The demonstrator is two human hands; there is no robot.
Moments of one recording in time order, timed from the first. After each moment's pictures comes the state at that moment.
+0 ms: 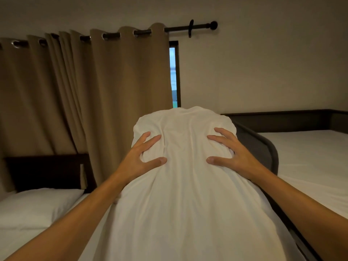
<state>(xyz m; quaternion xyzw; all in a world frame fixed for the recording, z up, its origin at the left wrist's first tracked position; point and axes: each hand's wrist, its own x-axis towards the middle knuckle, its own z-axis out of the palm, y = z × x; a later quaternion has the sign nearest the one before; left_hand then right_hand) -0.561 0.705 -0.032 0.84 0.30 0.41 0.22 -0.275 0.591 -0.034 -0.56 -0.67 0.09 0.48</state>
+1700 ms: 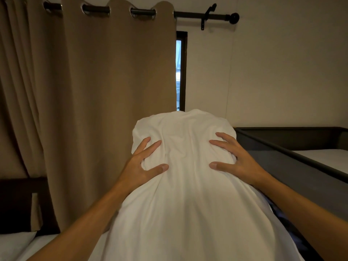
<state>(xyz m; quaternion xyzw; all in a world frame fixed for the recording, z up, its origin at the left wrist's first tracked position) -0.551 1.091 -0.050 0.83 0.21 0.44 0.26 -0.281 0.926 -0.021 -0.61 -0.65 0.02 0.46</state>
